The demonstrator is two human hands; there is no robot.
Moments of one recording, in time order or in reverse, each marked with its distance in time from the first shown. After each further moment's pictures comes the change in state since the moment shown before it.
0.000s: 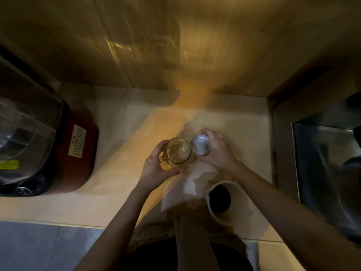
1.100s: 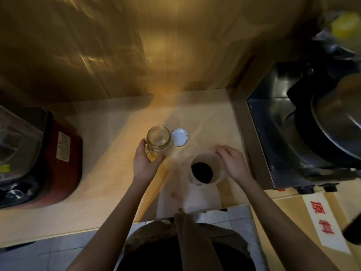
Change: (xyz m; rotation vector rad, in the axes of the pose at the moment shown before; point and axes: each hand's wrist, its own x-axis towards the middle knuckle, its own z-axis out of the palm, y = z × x) left_hand -0.032 0.015 0.021 0.098 0.188 -0.078; right_hand -0.153 -0.004 -0.030 0.550 0.318 0.411
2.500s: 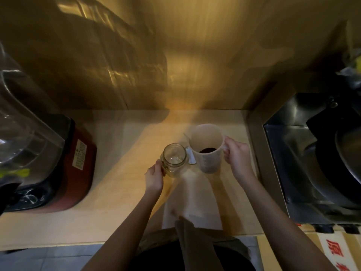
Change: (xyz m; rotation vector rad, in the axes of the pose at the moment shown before) left_hand 0.015 -0.006 0.008 -0.370 0.060 -0.275; right_hand 0.045 -0.070 0.019 0.462 0.092 -0.111
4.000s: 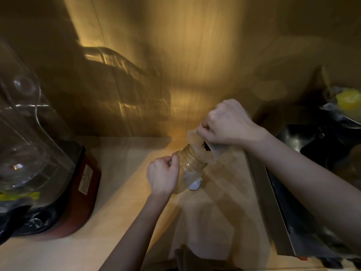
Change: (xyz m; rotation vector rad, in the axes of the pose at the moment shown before) left_hand -0.031 0.126 -0.007 0.300 0.198 0.474; right_hand 0.032 -0.179 0.040 -1.419 -0.259 -1.277
